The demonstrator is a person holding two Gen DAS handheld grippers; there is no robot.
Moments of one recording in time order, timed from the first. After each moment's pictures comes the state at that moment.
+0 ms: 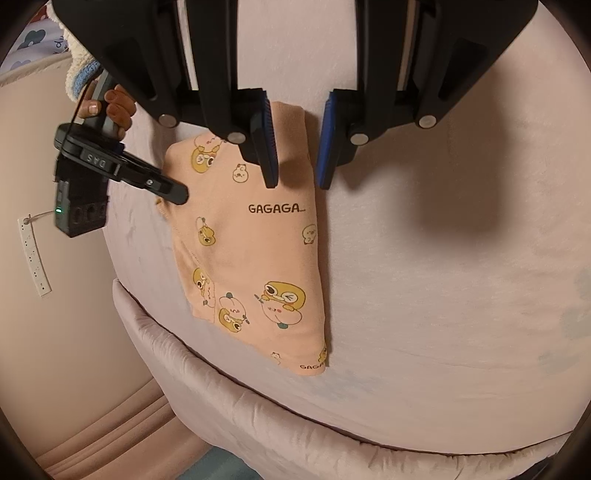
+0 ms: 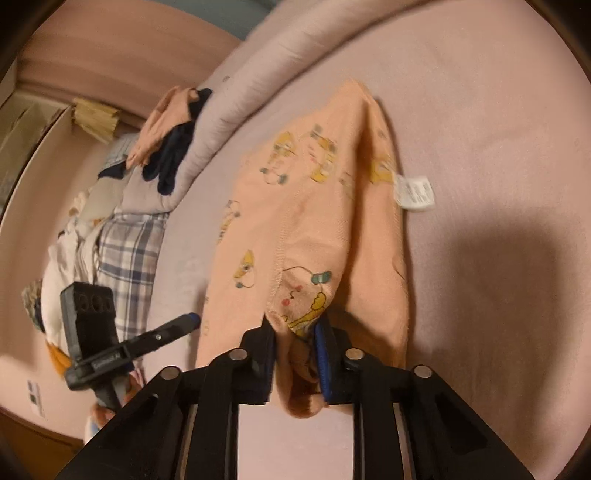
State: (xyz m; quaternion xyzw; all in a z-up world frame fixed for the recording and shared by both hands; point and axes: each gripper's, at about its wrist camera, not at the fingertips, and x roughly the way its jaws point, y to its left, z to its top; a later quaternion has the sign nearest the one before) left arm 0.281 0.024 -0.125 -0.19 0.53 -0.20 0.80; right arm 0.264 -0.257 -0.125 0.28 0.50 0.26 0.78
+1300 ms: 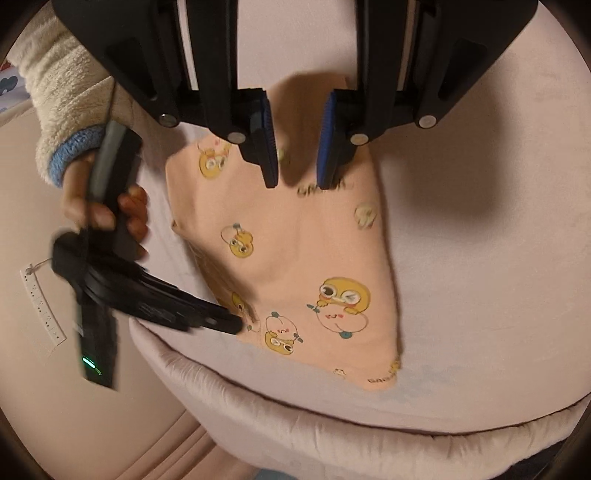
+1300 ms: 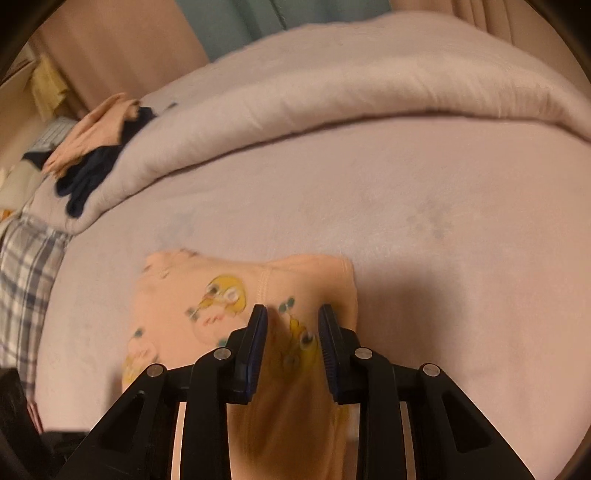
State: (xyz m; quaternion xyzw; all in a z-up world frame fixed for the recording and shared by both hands) left arm 0.286 -0.016 -0.134 -0.12 0.52 -0.26 0.81; right arm 0.359 -0.232 -0.099 0.11 0.45 0.12 0.88
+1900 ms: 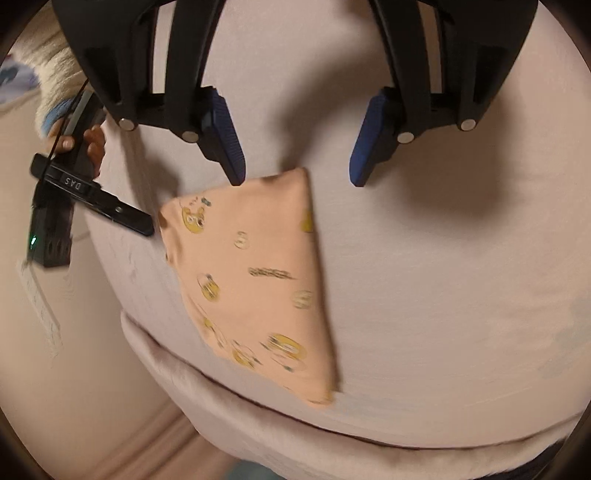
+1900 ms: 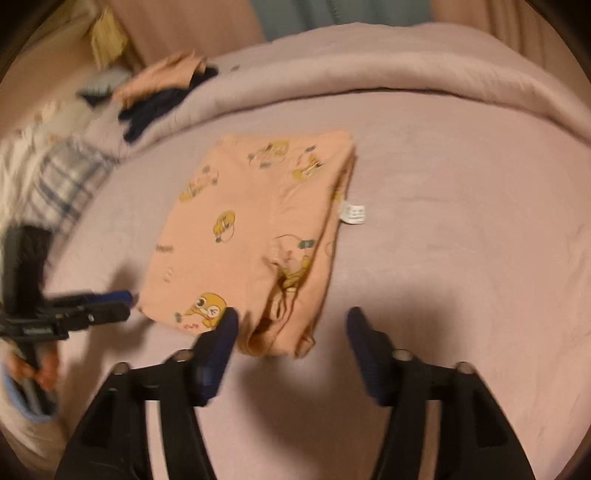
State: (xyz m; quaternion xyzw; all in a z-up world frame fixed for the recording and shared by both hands) left arm 0.228 0.037 -0.144 -0.16 0.52 -0.22 0.81; right arm 0.229 -0.270 -0.108 0.09 0.47 0.19 0.86
